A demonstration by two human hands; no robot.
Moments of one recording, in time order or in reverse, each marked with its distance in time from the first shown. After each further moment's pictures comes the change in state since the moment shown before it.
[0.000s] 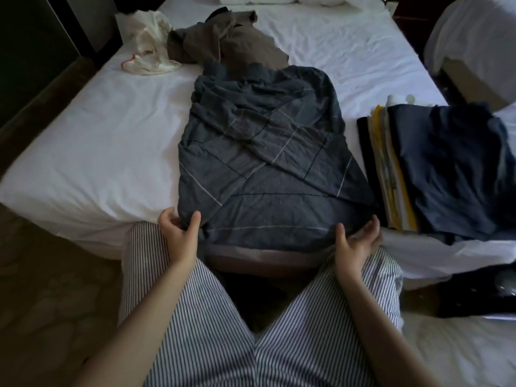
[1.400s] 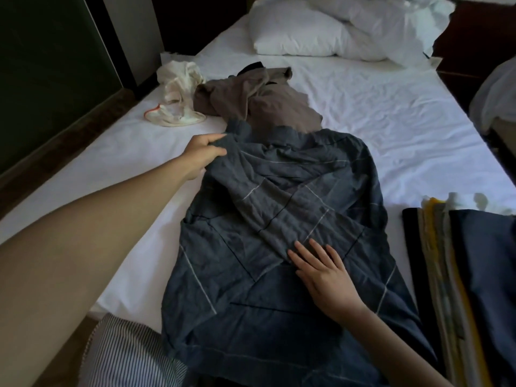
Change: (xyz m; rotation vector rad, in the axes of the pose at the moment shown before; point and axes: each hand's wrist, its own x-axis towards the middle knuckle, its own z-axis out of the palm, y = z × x) left_hand 0.257 0.204 0.139 0.157 -0.386 0.105; right_hand 0.116 -0.087 0.125 -0.909 -0.744 -1.144
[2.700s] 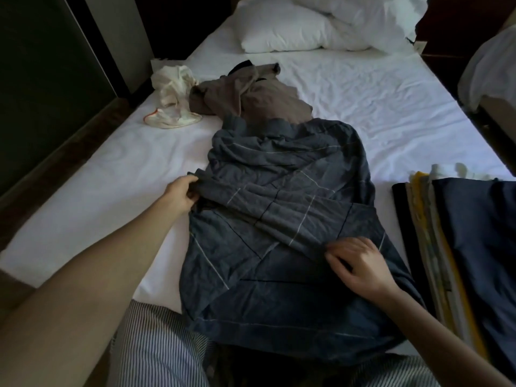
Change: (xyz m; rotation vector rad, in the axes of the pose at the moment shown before) left_hand -0.045 -0.071 -0.030 -0.607 0.287 -0.507; right_hand -0.045 0.018 -0.031 0.261 0.278 0.047
